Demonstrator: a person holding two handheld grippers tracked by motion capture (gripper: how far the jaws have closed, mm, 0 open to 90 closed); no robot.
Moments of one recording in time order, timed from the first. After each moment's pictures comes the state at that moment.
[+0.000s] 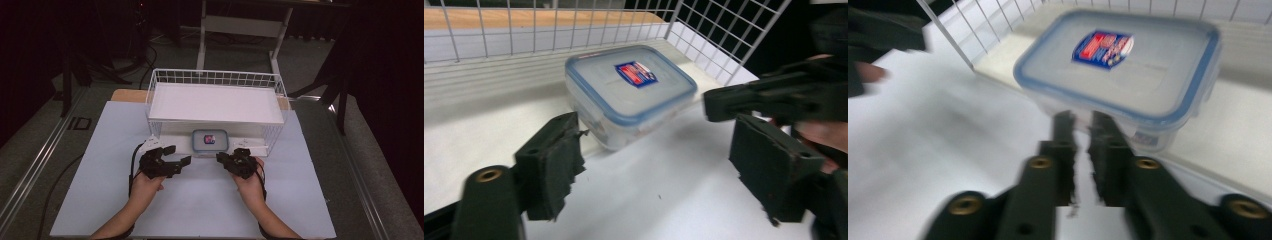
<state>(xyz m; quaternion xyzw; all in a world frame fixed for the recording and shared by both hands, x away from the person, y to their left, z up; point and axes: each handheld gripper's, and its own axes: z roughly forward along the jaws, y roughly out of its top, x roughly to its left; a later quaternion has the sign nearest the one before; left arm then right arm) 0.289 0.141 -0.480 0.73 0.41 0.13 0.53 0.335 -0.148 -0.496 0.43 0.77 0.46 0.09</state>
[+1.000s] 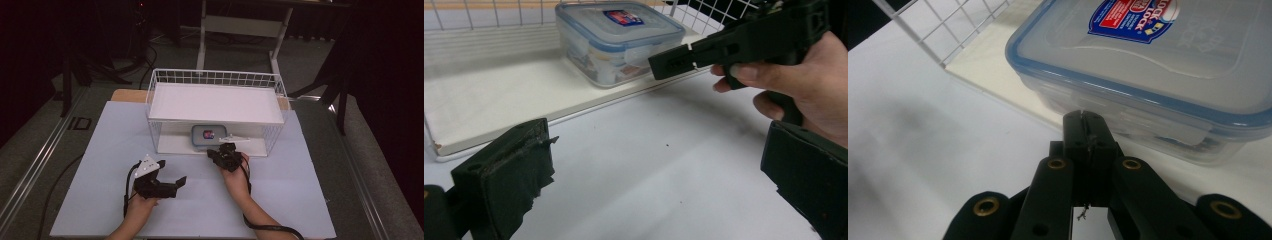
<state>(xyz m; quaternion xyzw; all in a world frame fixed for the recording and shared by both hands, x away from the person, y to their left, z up) 0.262 0.143 -0.515 0.73 0.42 0.15 0.52 0.368 -0.115 -0.521 0.44 0.78 0.44 0.09</state>
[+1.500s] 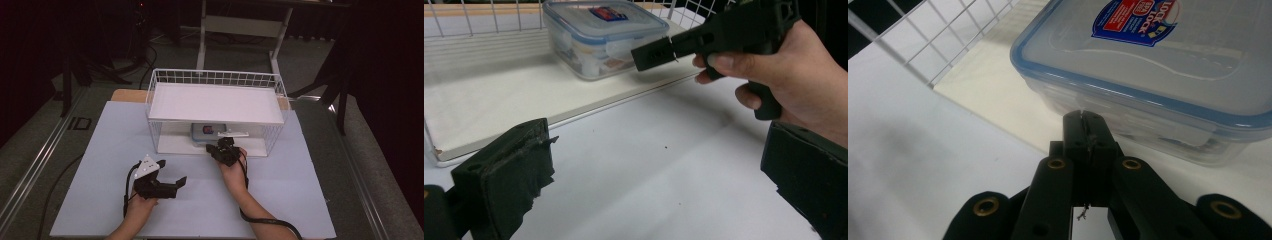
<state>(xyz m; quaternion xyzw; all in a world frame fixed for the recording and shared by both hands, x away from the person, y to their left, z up) 0.262 0.143 -0.514 0.73 0.41 0.15 0.52 0.384 -0.108 -0.519 0.45 0.77 0.44 0.09</state>
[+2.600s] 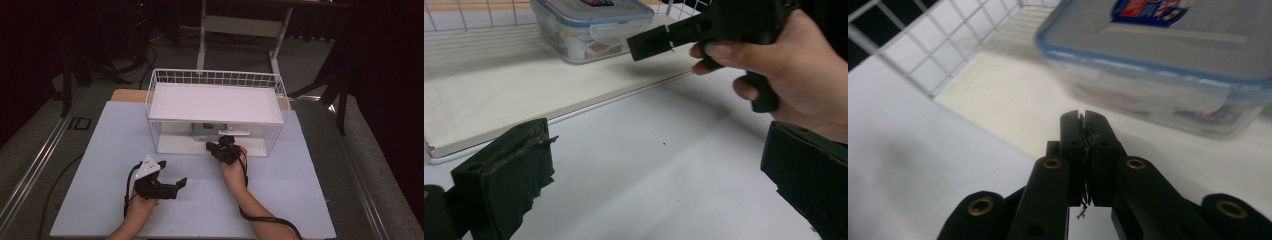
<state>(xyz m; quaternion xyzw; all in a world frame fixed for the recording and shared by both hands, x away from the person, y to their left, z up) 0.261 0.142 -0.516 0.73 0.41 0.15 0.52 0.388 -0.109 -0.517 0.45 0.76 0.45 0.10</state>
